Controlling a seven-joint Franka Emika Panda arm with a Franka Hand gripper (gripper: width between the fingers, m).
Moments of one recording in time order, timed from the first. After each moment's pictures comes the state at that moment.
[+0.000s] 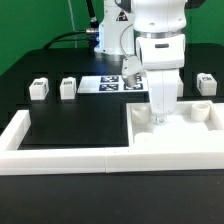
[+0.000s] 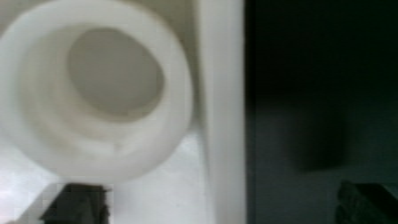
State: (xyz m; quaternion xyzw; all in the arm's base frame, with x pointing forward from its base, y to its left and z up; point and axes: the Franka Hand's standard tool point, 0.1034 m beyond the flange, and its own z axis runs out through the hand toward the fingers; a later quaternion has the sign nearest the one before) arm 0.494 0.049 0.007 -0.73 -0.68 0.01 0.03
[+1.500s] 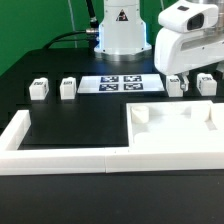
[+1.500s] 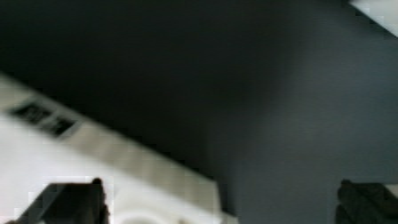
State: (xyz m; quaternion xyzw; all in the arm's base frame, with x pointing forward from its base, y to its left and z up) arm 0.464 0.140 0.050 -0.98 -0.19 0.04 0.02
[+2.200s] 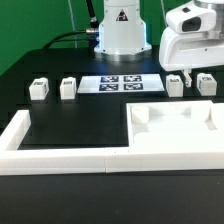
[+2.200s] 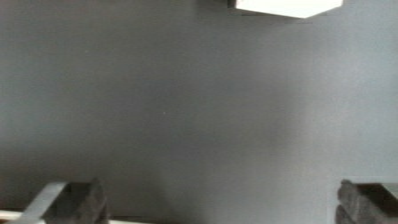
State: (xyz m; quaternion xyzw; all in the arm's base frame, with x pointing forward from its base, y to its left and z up) arm 0.447 0.161 0.042 -1.00 -0.05 0.08 0.01
